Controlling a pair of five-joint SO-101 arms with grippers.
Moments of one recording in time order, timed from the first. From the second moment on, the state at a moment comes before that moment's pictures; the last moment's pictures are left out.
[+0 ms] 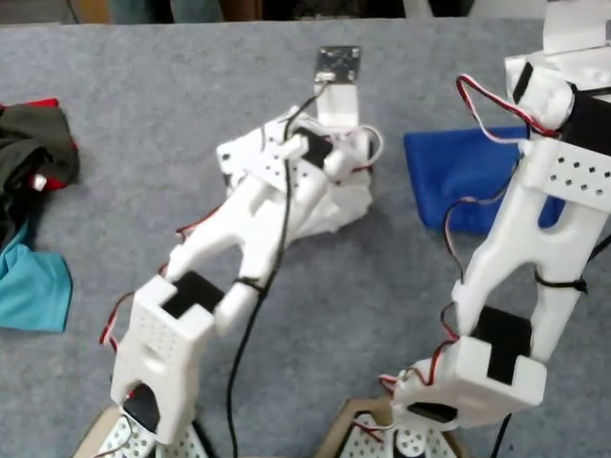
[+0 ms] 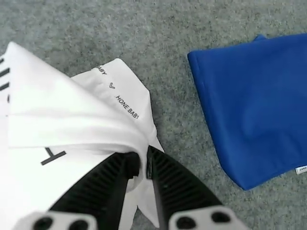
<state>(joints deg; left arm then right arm) 30.1 27.5 -27.4 58.4 26.0 20.0 3.3 -35.1 74.9 24.3</state>
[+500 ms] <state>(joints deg) 20.5 27.5 -39.6 68.5 27.3 19.3 3.3 -33.8 74.9 24.2</state>
